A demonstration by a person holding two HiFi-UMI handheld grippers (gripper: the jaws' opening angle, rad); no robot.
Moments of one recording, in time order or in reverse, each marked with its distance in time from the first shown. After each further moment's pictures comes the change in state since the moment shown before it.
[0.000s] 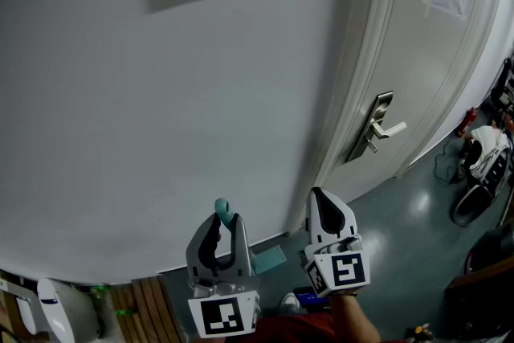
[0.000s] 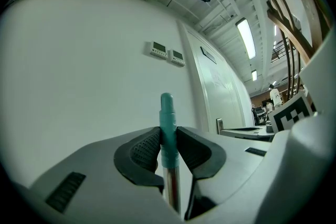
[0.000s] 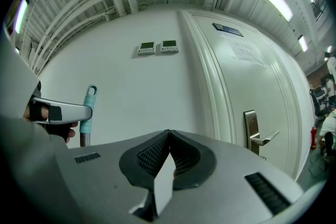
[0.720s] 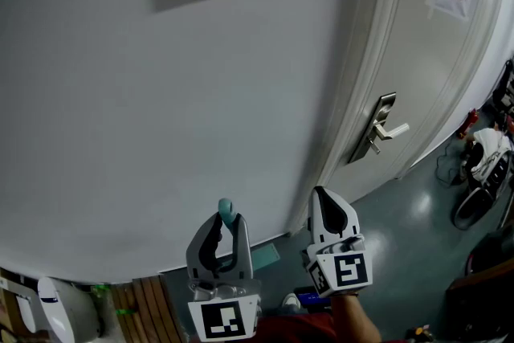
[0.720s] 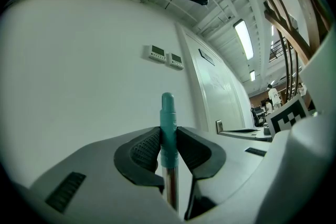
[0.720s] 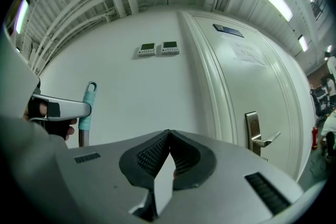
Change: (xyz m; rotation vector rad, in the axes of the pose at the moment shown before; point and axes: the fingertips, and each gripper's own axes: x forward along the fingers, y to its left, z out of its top) left arm -0.003 0.000 0.008 0.017 -0.007 -0.009; right arm 0.003 0.002 0.004 0.001 -0.011 0.006
